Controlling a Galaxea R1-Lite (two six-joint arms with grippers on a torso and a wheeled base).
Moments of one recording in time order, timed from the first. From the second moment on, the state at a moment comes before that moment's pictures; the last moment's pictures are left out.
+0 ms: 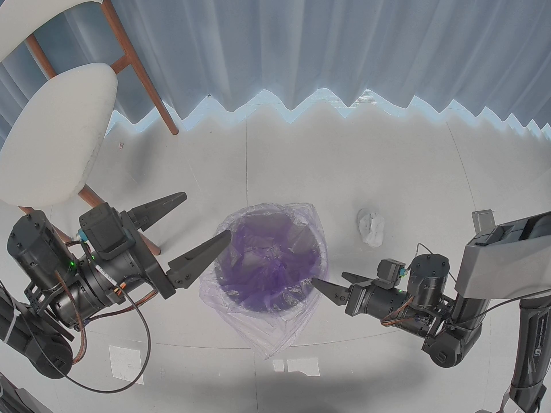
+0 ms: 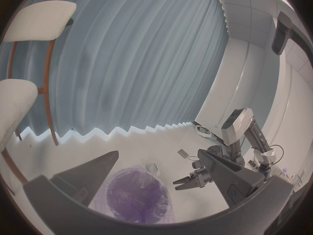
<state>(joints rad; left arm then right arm) -0.43 1.64 -0.32 -1.50 -0.42 -0.04 0.39 2.26 -0.49 -1.55 0.23 0.47</state>
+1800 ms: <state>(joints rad) -0.49 1.74 -0.52 -1.51 -0.32 -0.19 0.47 2.57 -0.81 -1.55 0.21 0.34</state>
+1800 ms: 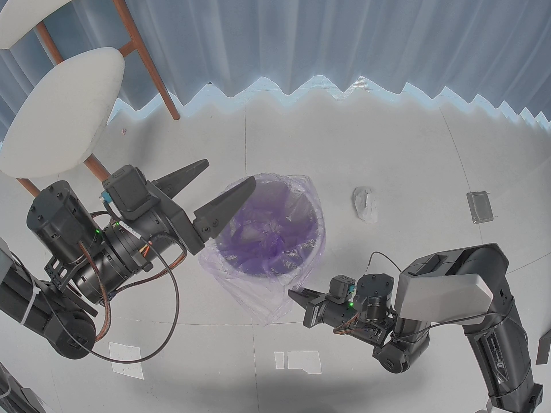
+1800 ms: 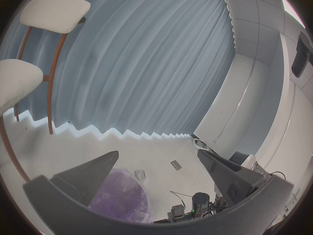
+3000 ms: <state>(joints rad) -0.52 1.64 -0.62 -1.49 -0.33 -0.43 0.40 2.67 -1.08 -1.19 0.21 0.63</state>
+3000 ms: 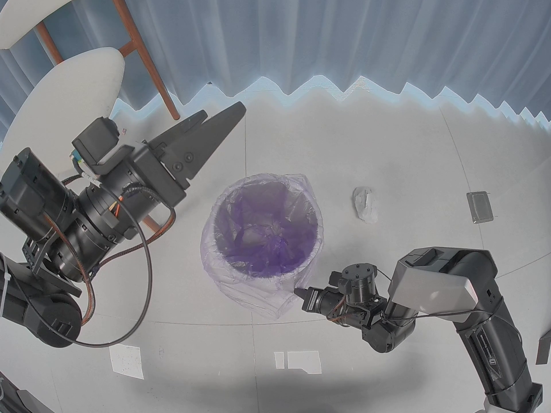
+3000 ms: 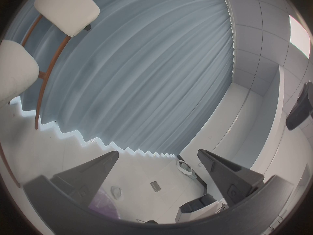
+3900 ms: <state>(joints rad) -0.44 1.73 -0.59 -1.44 -0.33 -0.37 0.41 2.48 -0.66 -1.46 0.15 0.59</state>
